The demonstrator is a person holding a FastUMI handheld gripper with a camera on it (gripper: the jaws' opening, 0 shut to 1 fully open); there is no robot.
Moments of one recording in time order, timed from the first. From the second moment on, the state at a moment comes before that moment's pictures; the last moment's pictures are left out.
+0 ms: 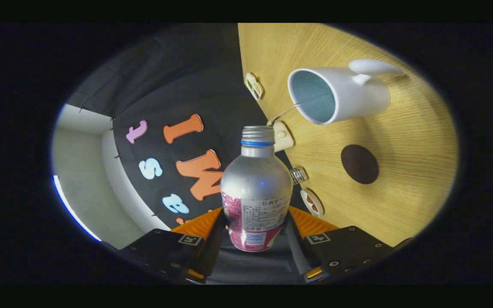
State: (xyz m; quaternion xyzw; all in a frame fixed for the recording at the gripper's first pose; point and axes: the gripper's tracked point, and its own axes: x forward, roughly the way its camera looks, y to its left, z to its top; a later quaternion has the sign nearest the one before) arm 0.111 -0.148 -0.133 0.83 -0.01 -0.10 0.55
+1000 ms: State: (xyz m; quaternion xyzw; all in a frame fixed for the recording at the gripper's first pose) arm 0.111 -0.152 -0.121 0.86 -0.03 -0.09 0.50
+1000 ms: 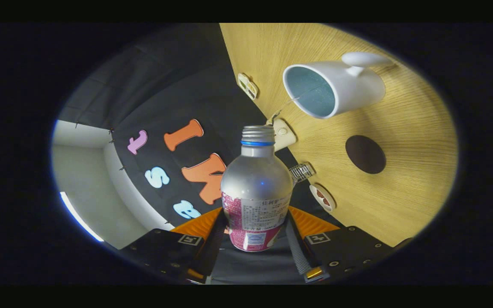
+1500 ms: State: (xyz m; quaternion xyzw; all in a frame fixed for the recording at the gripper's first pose) arm 0.115 -0.157 -0.113 0.87 -0.04 -0.08 0.48
